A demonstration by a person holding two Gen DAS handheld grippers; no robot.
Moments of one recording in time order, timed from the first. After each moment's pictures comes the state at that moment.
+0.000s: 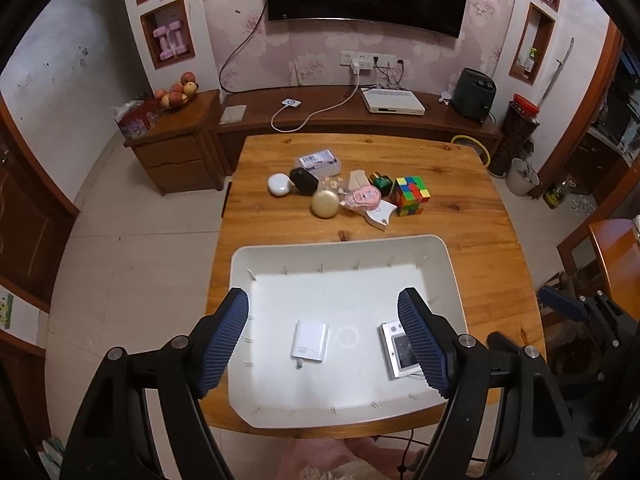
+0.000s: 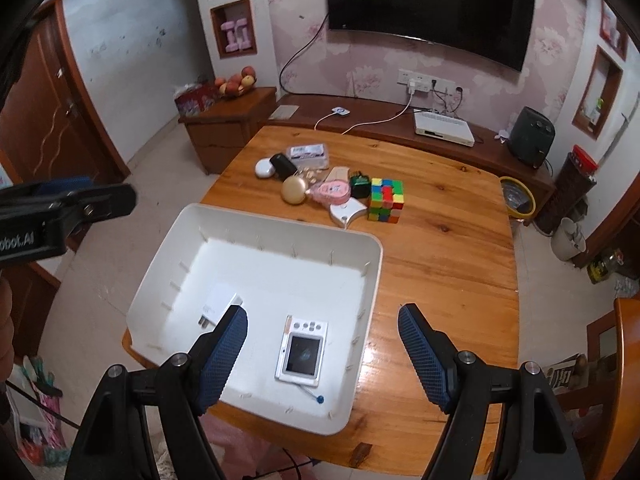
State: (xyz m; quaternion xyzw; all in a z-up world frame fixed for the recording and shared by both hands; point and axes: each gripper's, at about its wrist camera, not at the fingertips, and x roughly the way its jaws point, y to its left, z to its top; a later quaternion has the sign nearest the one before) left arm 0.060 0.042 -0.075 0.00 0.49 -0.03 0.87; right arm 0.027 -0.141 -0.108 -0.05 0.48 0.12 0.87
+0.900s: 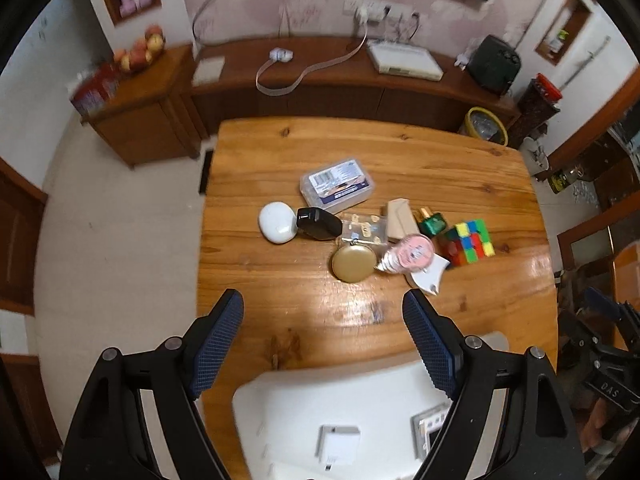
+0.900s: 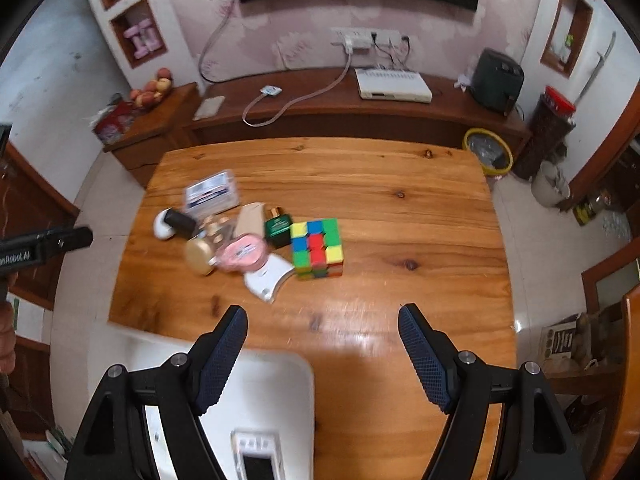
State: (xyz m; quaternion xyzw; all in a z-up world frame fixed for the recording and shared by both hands) left arm 0.287 0.087 -0.163 -0.02 0.60 -0.06 0.80; right arm 0.233 -0.183 -0.165 0.01 0.56 0.02 0.83
